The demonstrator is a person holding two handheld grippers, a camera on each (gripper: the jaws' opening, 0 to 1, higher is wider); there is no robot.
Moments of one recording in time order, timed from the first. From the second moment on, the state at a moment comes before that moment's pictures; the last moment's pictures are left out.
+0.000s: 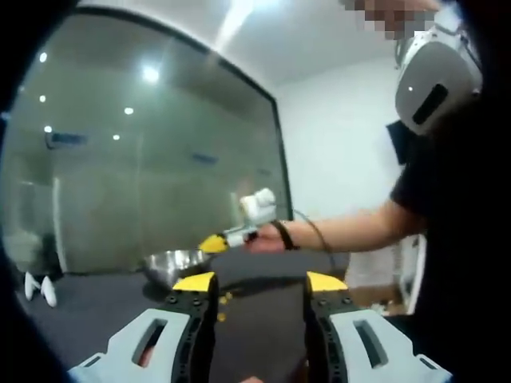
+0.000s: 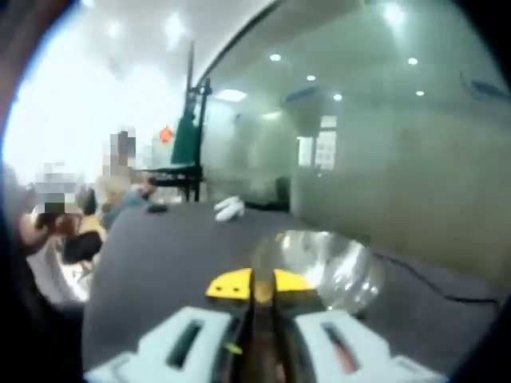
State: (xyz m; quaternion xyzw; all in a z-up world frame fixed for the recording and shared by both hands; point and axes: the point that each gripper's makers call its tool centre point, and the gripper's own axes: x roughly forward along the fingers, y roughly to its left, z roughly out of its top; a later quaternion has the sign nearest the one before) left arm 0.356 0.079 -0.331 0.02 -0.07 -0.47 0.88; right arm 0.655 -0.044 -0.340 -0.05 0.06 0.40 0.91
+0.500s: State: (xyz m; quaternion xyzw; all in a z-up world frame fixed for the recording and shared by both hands) left arm 0.352 0.090 -0.328 0.03 -0.07 -0.46 0.89; right arm 0.705 -0.034 -0.349 -0.05 0.08 0.37 0.93
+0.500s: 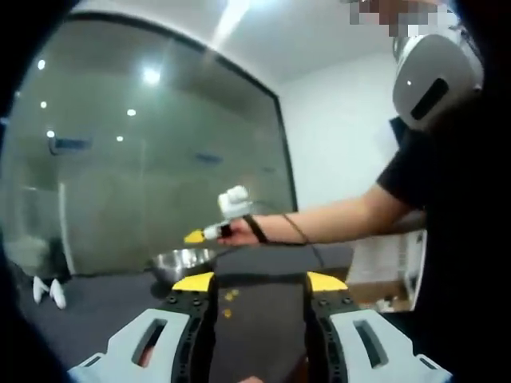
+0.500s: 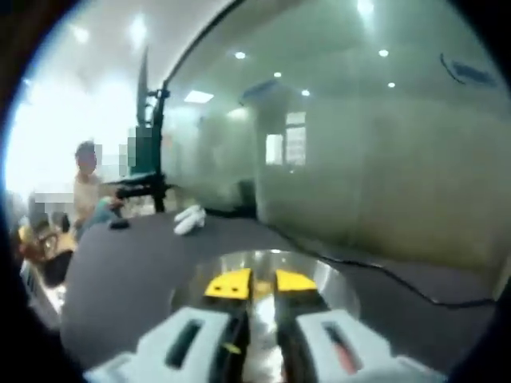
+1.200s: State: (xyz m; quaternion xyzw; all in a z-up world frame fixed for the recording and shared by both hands) left arm 0.353 0.079 -0.335 0.04 -0.06 -0.47 0.88; right arm 0.670 -0.056 -0.344 -0.02 0.08 0.37 0.92
